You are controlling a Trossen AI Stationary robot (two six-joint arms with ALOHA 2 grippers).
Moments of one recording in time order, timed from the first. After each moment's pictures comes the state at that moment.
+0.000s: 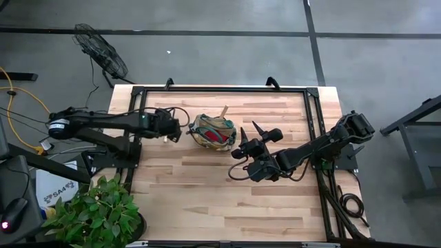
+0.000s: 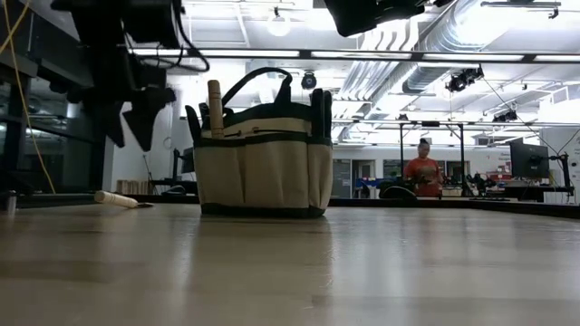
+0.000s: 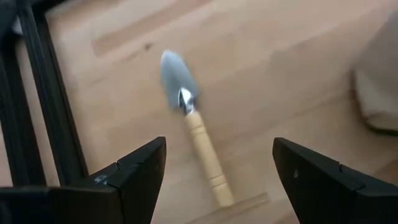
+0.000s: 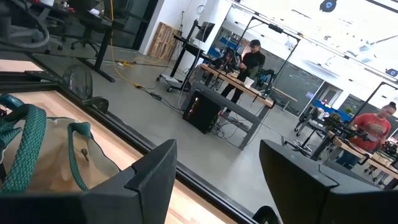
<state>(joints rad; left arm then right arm) 0.13 1.16 0.80 -0.99 -0.52 -0.97 0.39 1.62 1.08 0.06 1.57 0.08</state>
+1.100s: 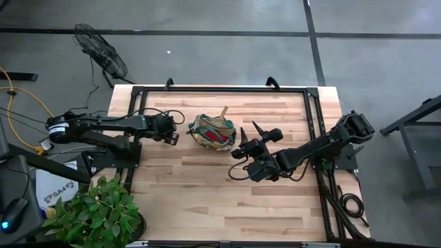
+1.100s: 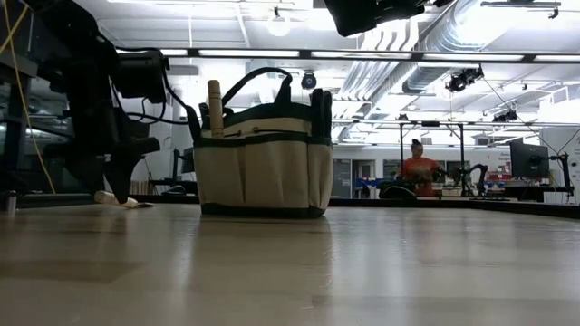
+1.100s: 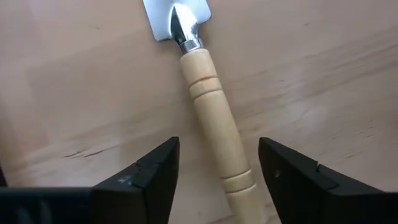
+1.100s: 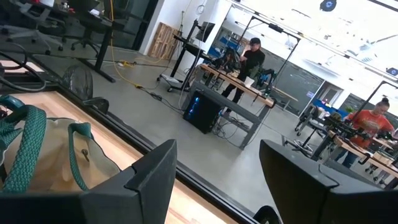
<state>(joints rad) 0.32 1.16 0.49 -0.63 -0.27 -0.89 0.39 1.62 1.08 0.06 1.57 0.09</state>
